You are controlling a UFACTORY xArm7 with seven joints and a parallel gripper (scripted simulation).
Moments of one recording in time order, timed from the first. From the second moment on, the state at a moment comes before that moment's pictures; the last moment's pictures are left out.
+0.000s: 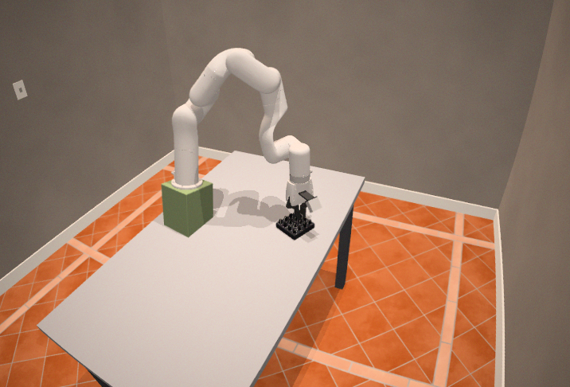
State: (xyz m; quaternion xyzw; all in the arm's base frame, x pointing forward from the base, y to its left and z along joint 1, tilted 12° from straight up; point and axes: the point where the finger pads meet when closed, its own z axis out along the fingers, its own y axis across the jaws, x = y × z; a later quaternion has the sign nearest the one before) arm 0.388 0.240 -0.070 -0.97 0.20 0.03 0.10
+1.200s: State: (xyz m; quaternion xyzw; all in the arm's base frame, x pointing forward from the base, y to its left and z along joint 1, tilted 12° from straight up) arm 0.389 0.233 -0.035 -0.97 0.20 0.03 0.10
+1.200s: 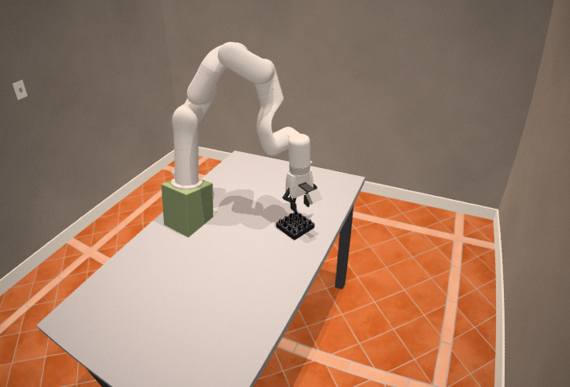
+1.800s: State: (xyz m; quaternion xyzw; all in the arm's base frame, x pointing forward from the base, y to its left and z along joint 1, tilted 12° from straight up) arm 0.390 0.217 0.034 -0.97 0.20 0.03 0.11
